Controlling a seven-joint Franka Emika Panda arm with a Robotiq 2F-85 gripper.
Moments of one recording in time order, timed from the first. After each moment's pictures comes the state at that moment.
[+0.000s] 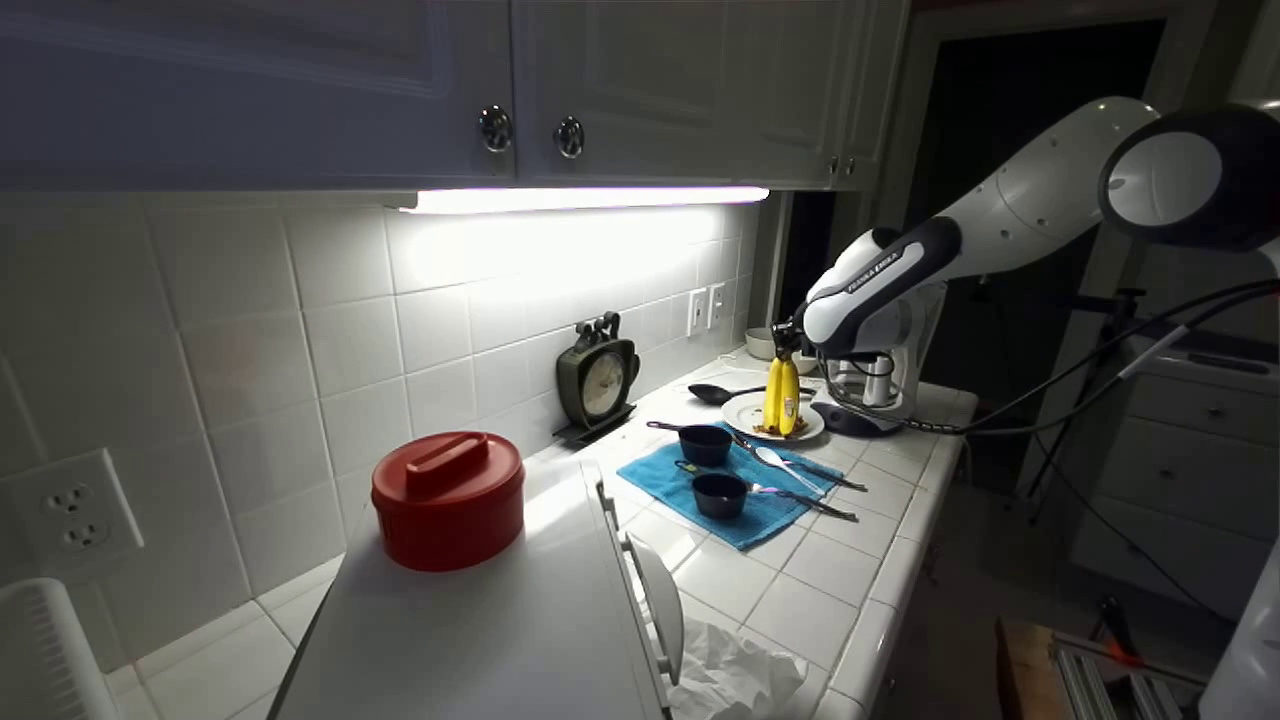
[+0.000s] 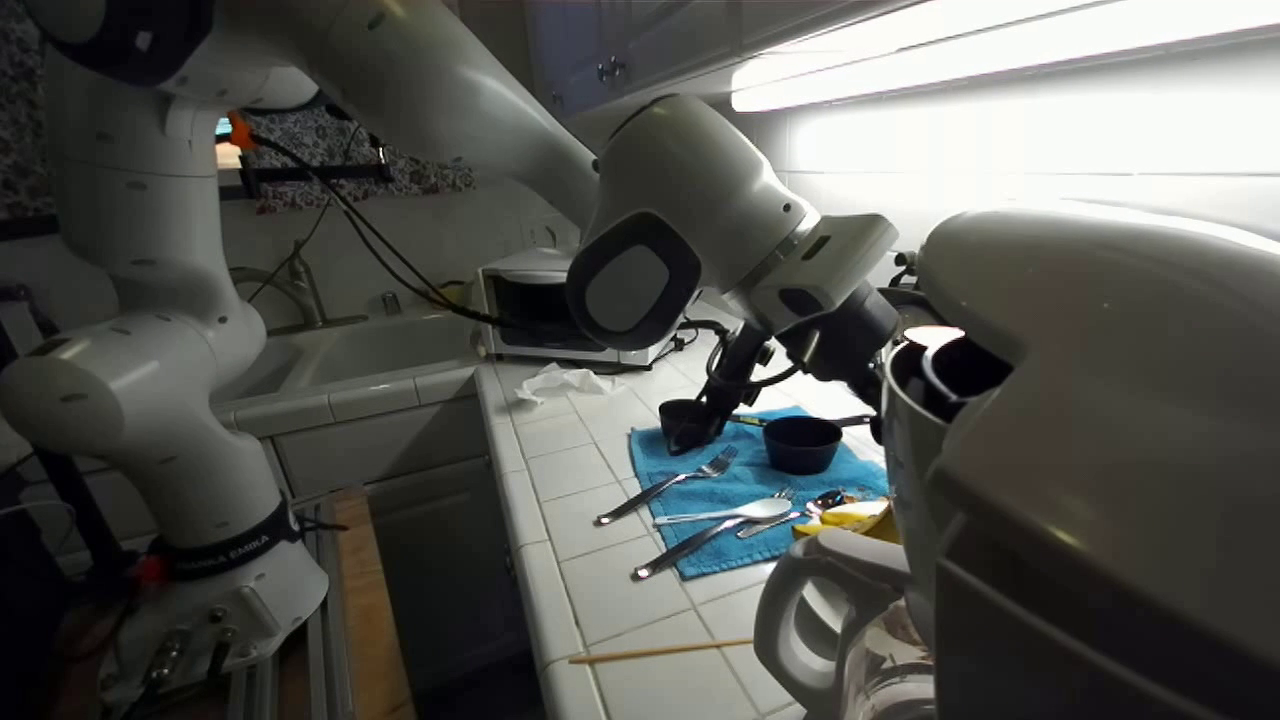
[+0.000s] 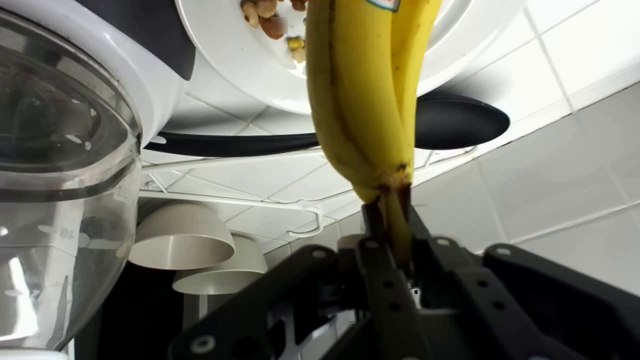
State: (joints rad) arm -0.46 0.29 -0.29 -2.05 0.10 3.12 0.19
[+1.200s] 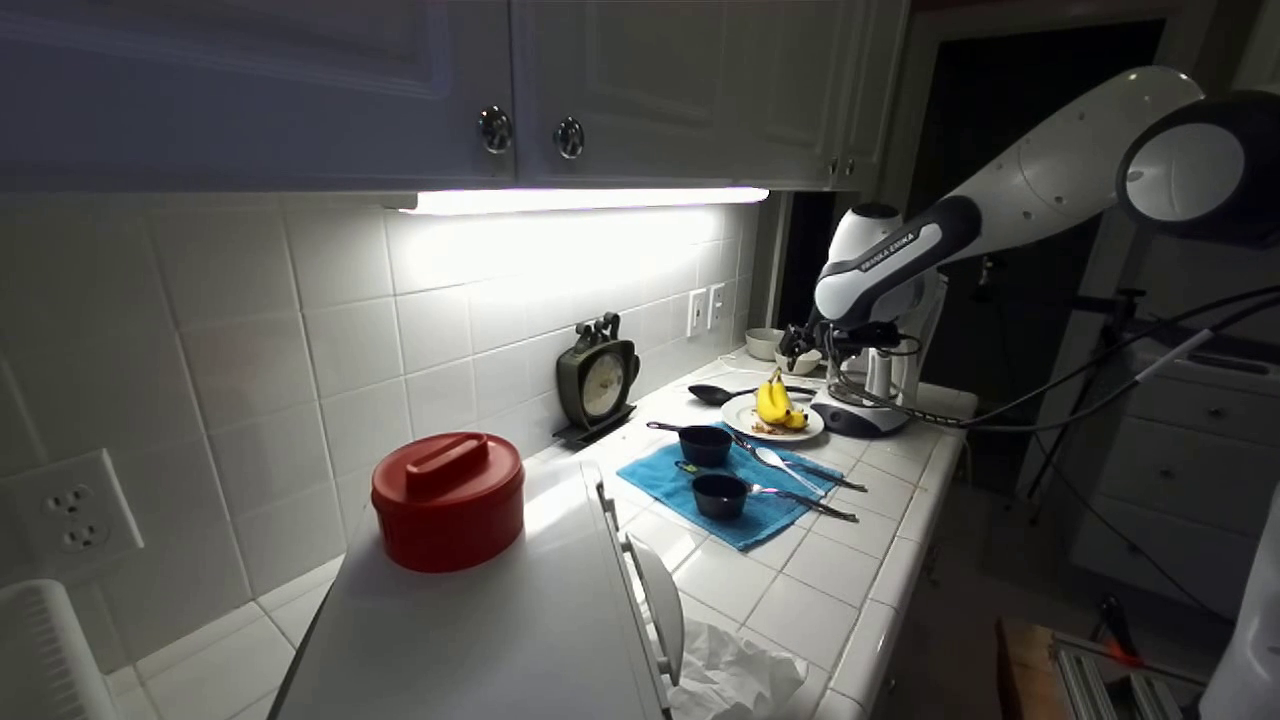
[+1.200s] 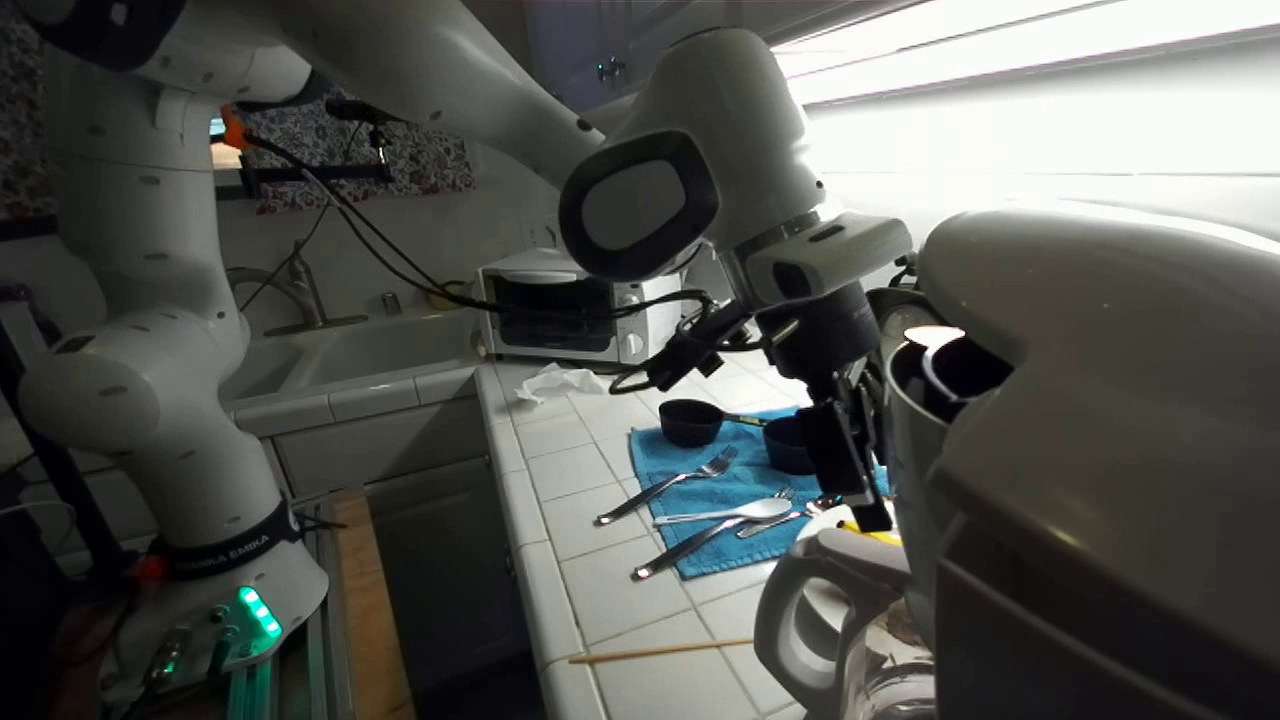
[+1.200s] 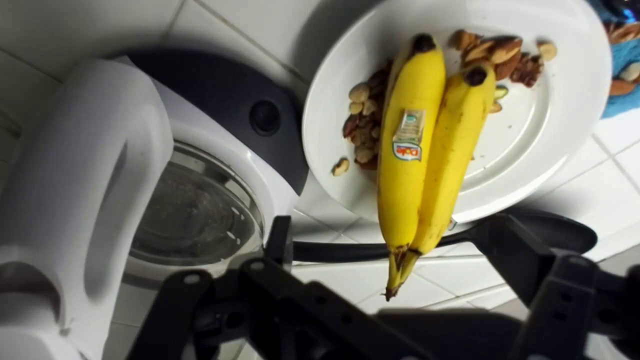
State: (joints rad) arm -0.26 0.24 -0.54 -1.99 -0.06 2.62 0.36
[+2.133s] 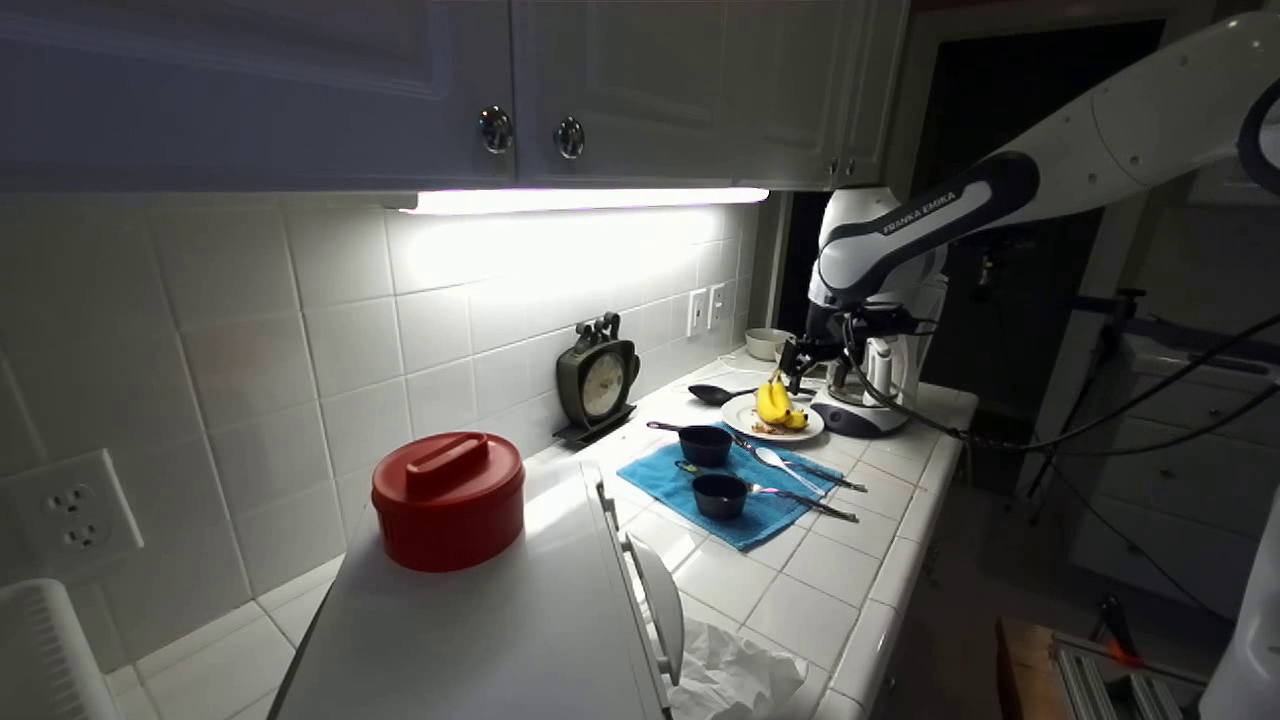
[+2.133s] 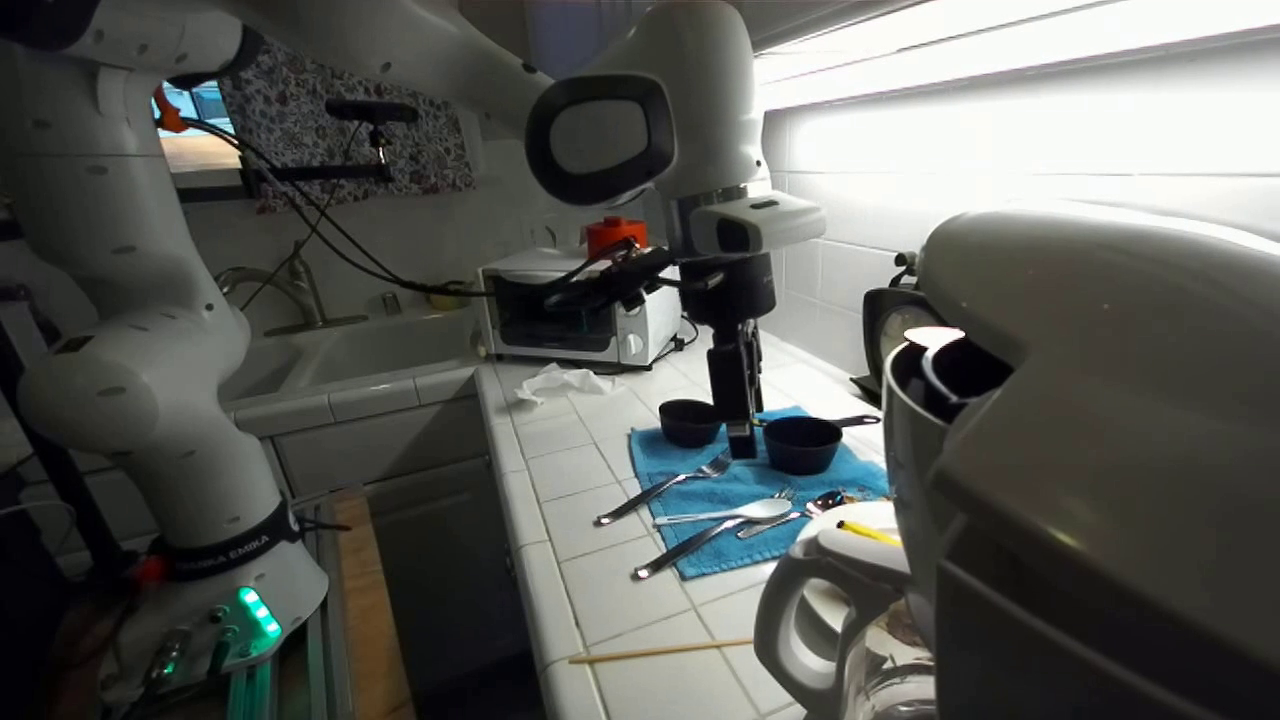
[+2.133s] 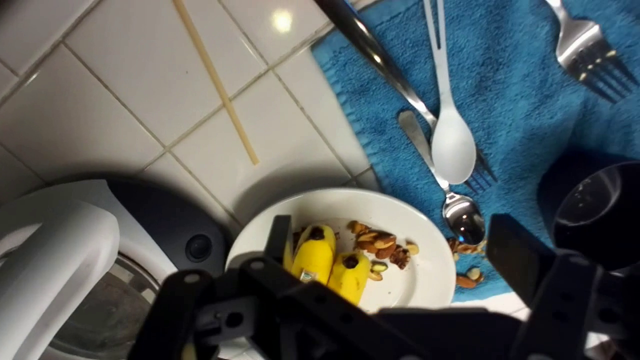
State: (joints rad) arm -0.27 0.06 -0.40 -2.08 -0.08 2.29 0.20
